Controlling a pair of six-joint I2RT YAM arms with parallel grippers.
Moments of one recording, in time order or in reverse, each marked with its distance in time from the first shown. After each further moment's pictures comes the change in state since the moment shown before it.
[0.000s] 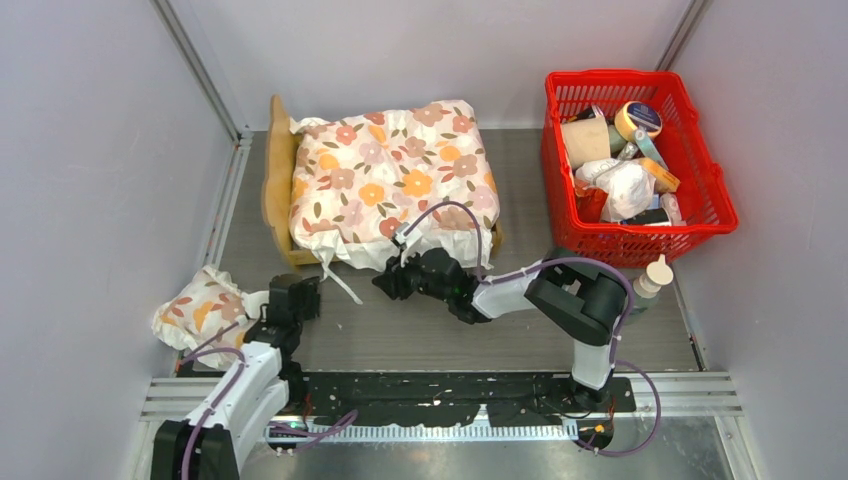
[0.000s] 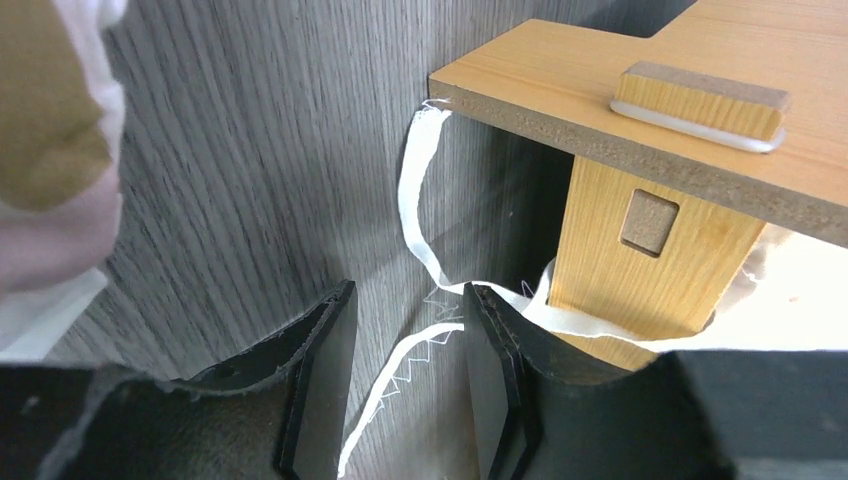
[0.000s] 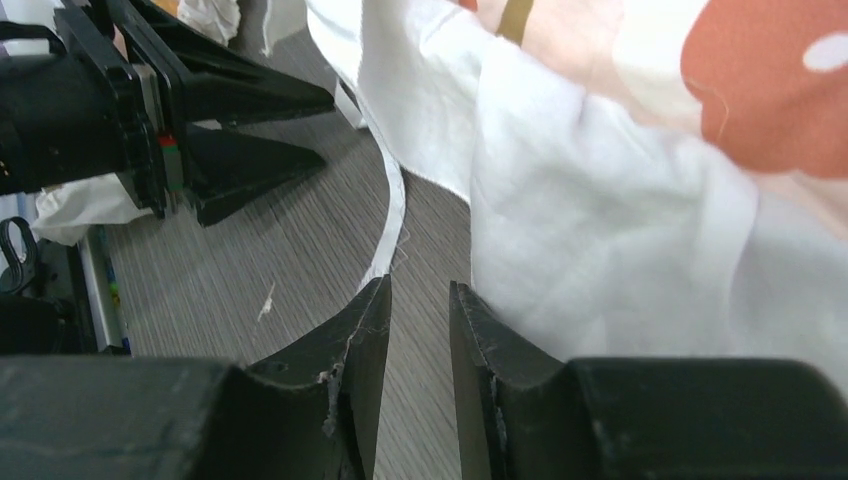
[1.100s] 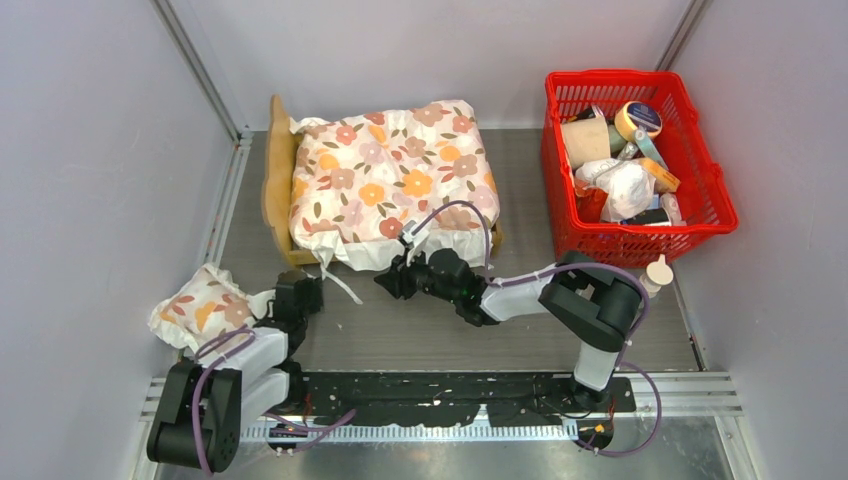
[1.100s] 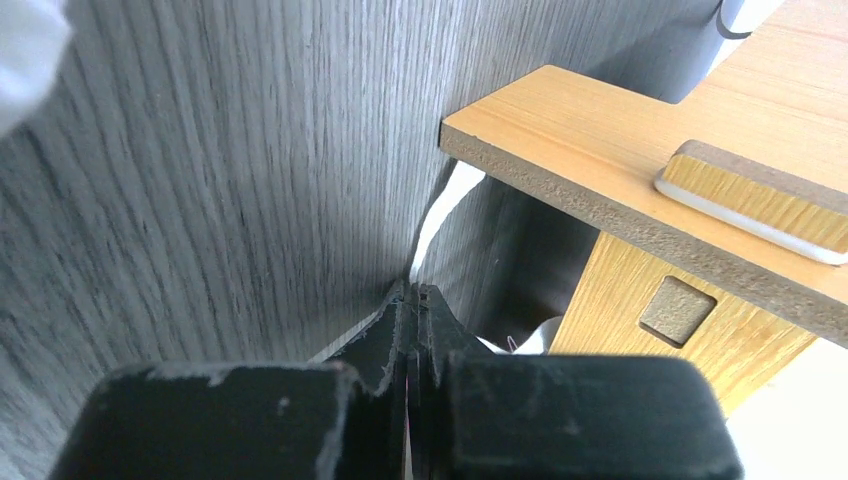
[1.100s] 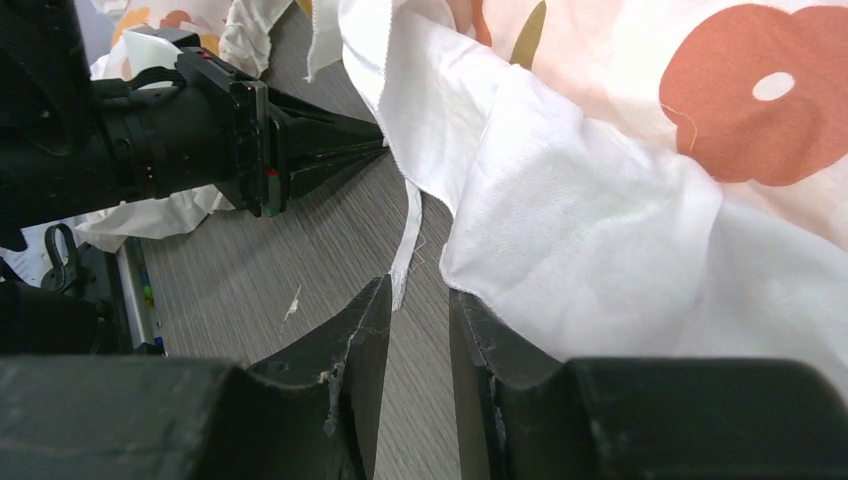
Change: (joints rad) left arm 0.000 0.300 -0.036 0.341 -0.023 -0.137; right arm 0.000 -0.066 -0.066 0.040 0.002 0.003
